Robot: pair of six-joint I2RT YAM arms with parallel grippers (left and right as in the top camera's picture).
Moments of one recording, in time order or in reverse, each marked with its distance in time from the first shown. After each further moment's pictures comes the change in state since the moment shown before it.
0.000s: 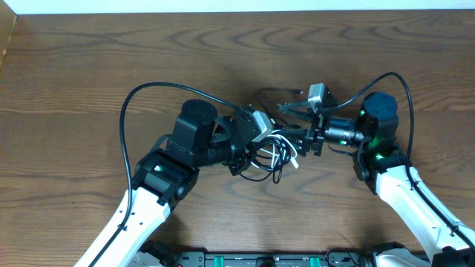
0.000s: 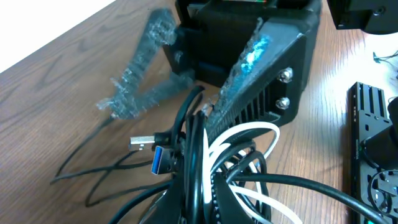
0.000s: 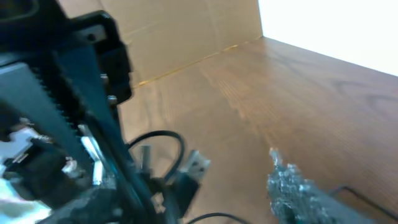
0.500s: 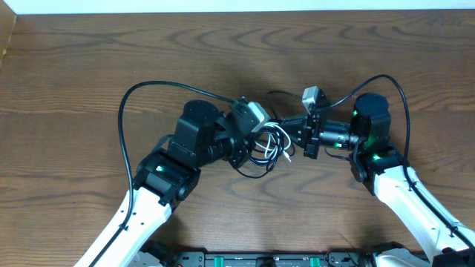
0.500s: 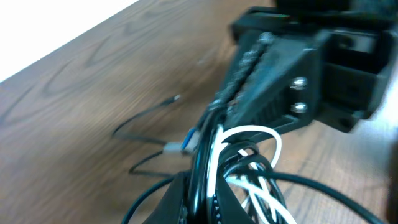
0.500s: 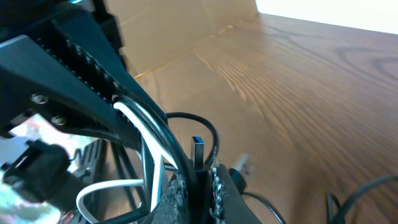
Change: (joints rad) left arm -0.011 0.002 0.000 0.011 -0.219 -0.094; right arm 0.018 -0.001 0.002 -0.141 0.091 0.006
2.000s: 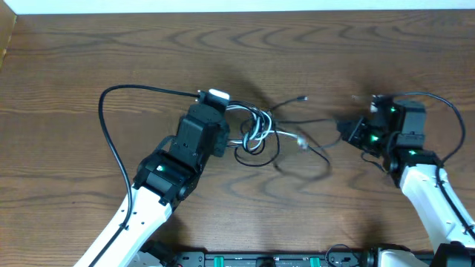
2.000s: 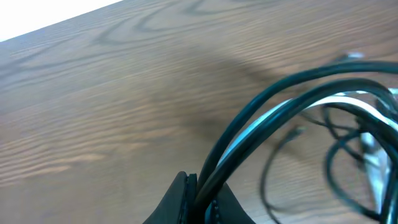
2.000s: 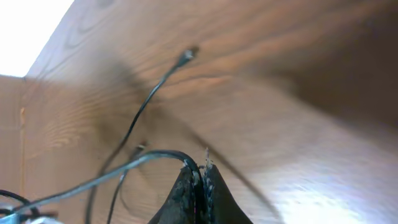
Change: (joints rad) left arm -0.003 0.004 0.000 -0.172 -0.667 -0.251; right arm -0.335 0.000 0.006 -0.525 0.537 0.433
